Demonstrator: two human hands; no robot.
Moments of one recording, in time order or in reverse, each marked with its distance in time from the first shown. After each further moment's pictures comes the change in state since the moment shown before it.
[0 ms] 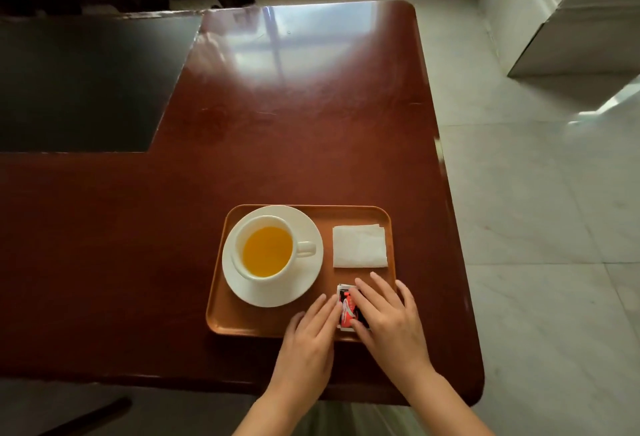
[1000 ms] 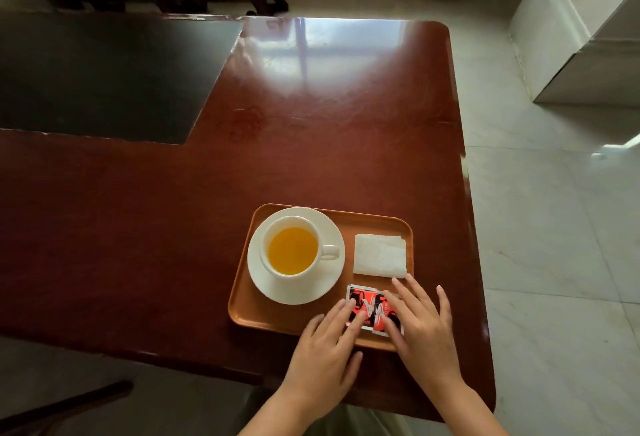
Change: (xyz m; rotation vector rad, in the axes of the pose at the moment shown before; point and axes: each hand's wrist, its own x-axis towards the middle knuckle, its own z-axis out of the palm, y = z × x) left_hand -0.010 0.007 -0.015 0.066 0.109 0.070; right_hand 0.001 0.016 -0.012 0.046 0.029 0.034
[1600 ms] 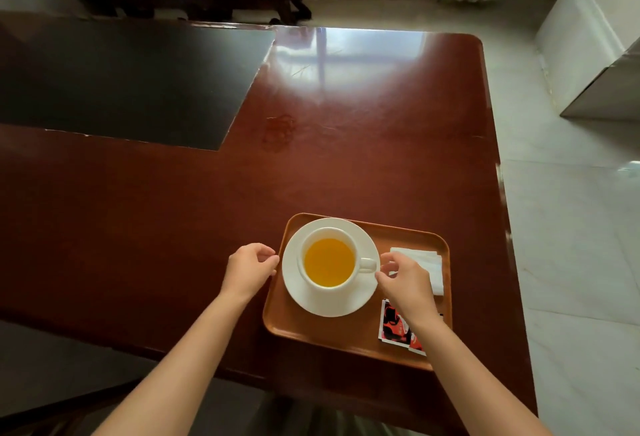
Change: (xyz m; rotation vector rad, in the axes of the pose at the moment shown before) left_hand 0.045 -0.171 -0.089 -0.449 0.147 -0.844; right_hand 0.108 -0.067 0.008 0.612 -0.184 0.484
